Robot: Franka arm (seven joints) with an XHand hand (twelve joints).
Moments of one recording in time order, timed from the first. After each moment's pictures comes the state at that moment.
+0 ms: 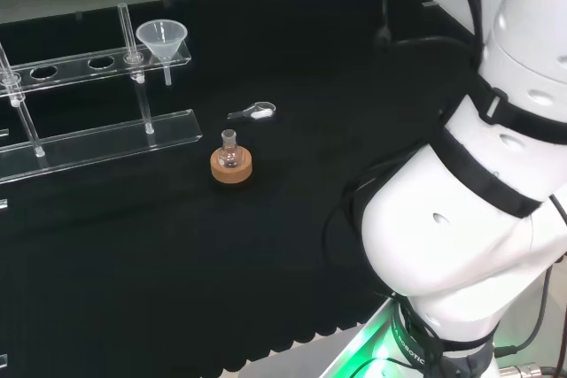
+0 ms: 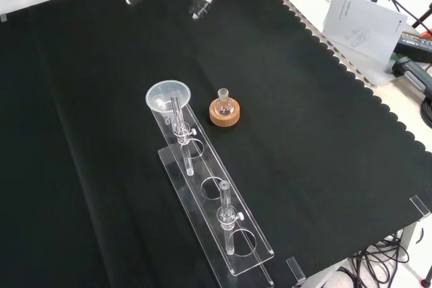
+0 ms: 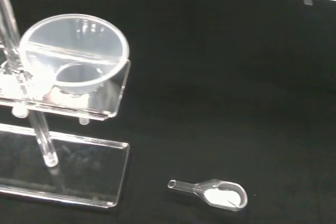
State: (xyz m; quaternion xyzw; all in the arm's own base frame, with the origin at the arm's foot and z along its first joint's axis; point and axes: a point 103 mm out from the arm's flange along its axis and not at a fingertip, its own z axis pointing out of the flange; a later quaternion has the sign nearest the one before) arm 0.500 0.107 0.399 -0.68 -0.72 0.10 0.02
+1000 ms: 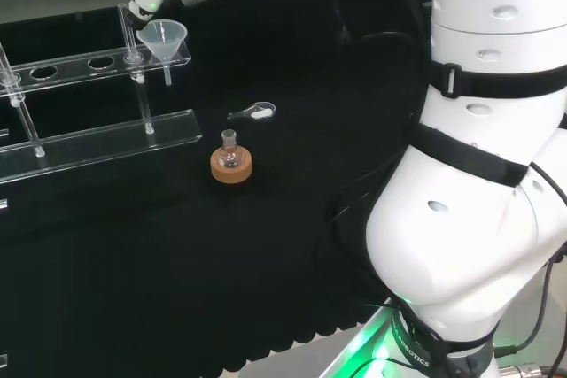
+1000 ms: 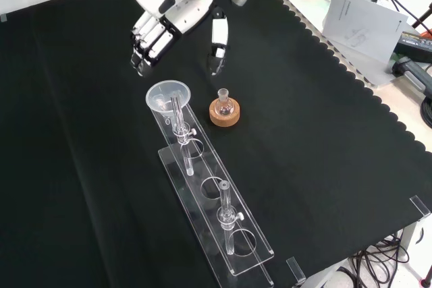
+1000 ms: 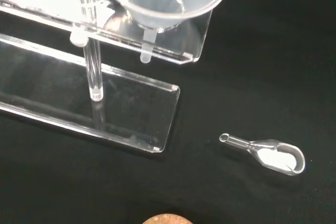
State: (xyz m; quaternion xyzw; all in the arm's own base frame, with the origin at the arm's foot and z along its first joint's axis) arm 0.528 0.168 0.340 -0.63 -0.75 0.20 0.06
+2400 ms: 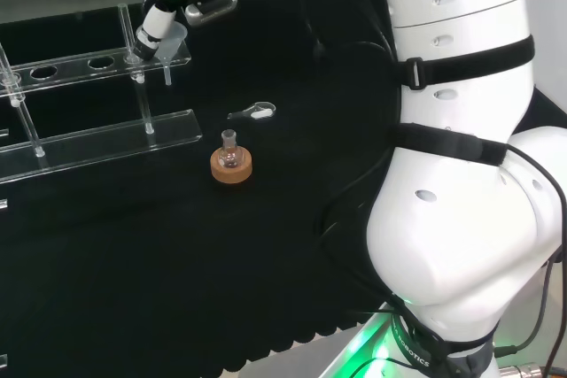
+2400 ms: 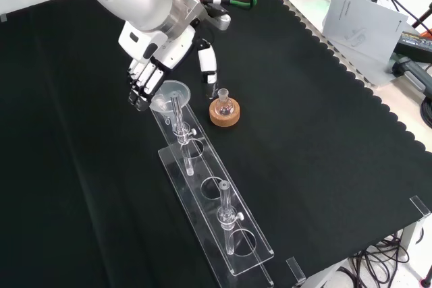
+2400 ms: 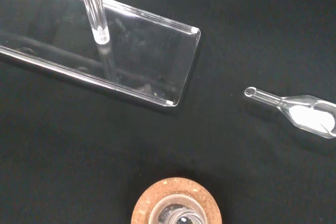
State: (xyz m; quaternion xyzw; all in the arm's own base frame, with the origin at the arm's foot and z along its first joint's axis) arm 0.556 0.161 0.281 -0.60 -0.75 0.25 0.13
